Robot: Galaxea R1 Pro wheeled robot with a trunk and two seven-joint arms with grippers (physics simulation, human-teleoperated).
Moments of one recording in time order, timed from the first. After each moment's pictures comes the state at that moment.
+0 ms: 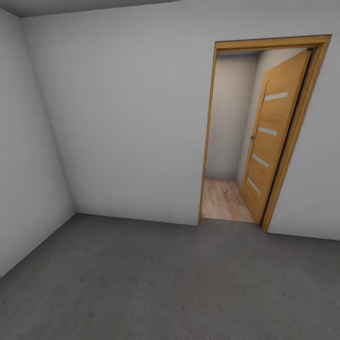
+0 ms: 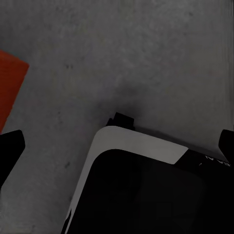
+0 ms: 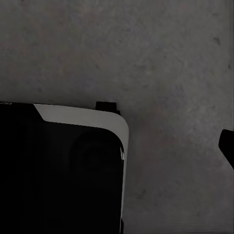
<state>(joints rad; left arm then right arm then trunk) -0.21 0.01 -0.09 0.00 0.41 -0.08 0.12 -0.13 -0.02 0.27 0.03 -0.19 -0.20 -0.03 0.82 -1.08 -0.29</state>
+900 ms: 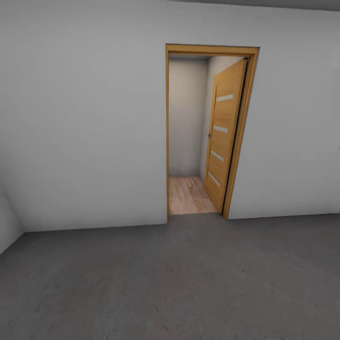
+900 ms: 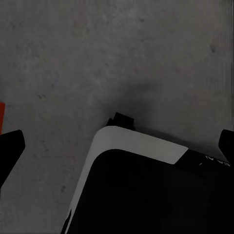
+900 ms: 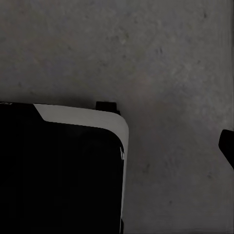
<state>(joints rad) -0.21 0.01 -0.09 0.00 0.41 -0.08 0.12 -0.13 -0.02 0.27 0.03 -0.19 -0.20 -0.03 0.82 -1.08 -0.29</state>
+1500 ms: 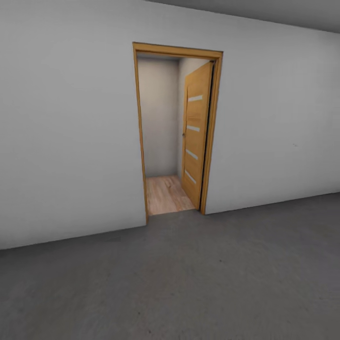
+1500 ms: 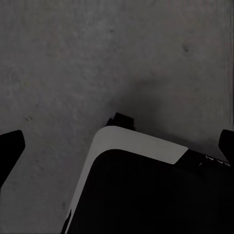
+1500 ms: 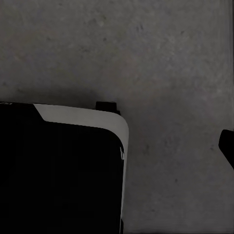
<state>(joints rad) -0.21 0.01 -0.09 0.00 0.41 -0.08 0.12 -0.13 -0.02 0.27 0.03 -0.19 -0.20 -0.03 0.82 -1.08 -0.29</state>
